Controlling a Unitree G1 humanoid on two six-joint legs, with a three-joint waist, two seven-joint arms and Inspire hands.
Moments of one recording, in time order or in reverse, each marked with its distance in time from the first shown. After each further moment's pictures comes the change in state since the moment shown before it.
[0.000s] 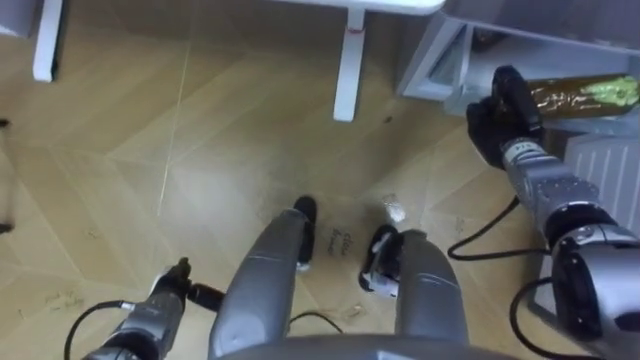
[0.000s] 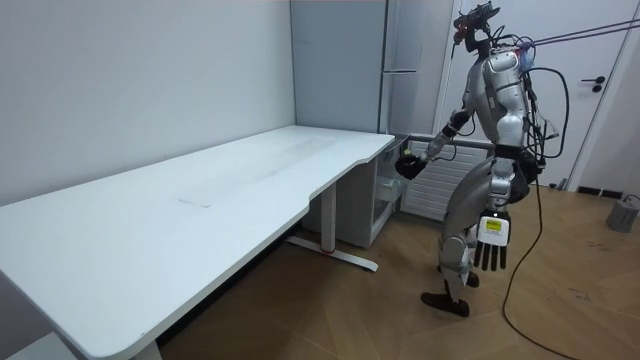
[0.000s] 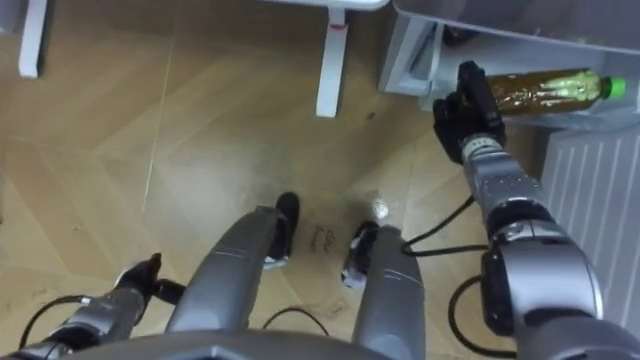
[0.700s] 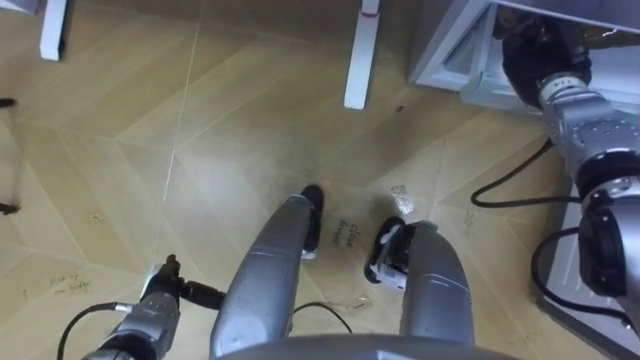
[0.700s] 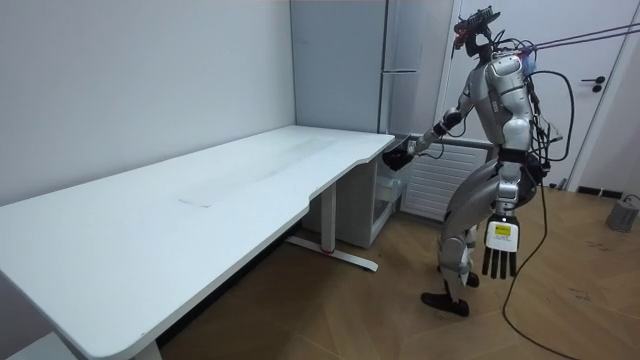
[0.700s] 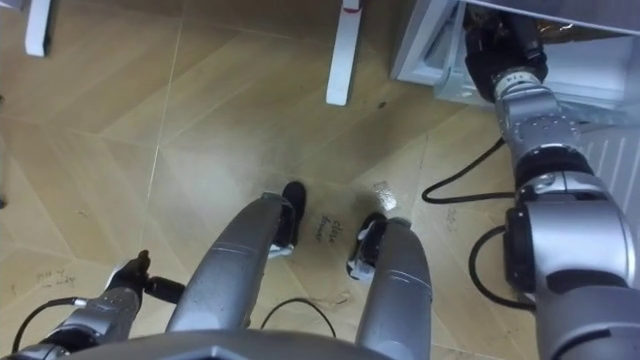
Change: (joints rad) left arm 0.017 0.010 -0.001 -0.019 -0.023 0.000 0.057; right arm -0.167 -0.085 -0.009 -0.012 -0.023 -0.014 -0.024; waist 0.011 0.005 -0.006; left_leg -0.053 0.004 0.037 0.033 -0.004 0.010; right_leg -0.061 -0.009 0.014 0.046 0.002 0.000
